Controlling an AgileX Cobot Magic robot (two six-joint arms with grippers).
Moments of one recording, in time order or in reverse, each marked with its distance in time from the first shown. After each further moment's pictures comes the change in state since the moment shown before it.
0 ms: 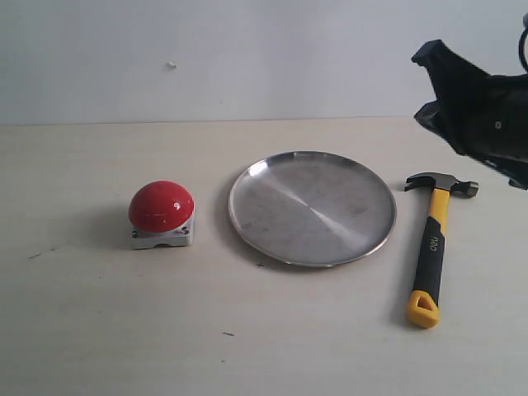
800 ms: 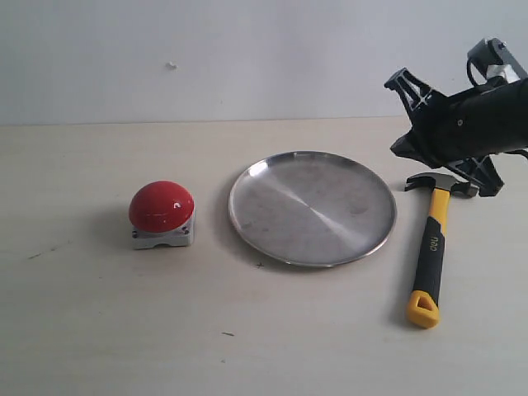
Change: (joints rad) left arm 0.000 0.000 0.000 0.000 0.000 0.000; right arm -0.127 0.267 -0.217 0.015 0.299 -0.023
